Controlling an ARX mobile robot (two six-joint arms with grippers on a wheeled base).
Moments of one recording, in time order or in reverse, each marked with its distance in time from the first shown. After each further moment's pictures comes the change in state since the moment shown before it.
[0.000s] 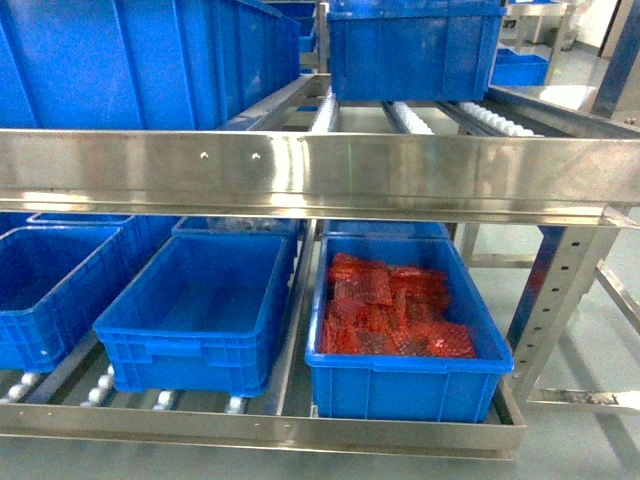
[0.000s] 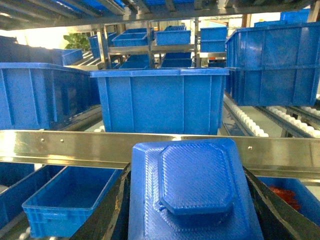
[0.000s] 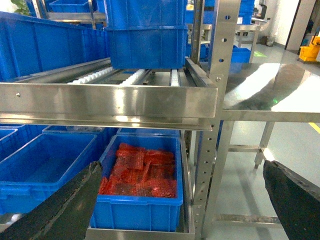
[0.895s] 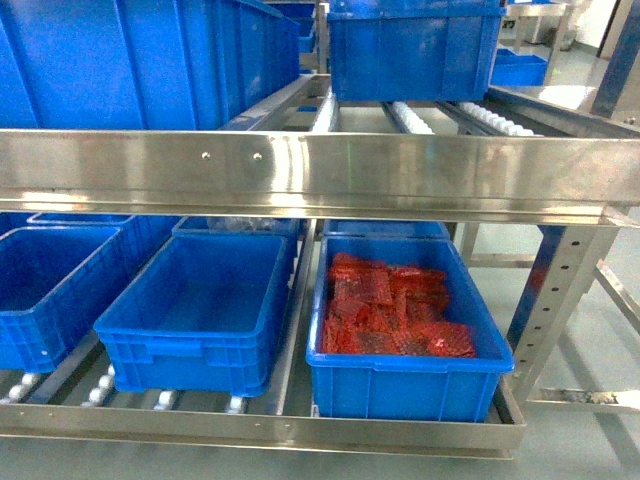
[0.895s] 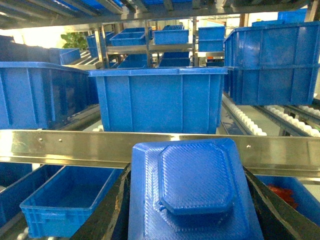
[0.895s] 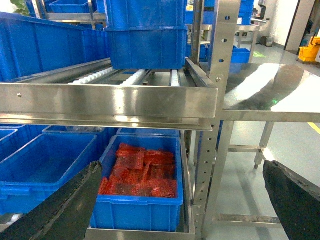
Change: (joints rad) left arm 0.000 0.000 0.000 -0.001 0.003 0.000; right arm 0.000 0.000 0.000 0.002 0.001 0.000
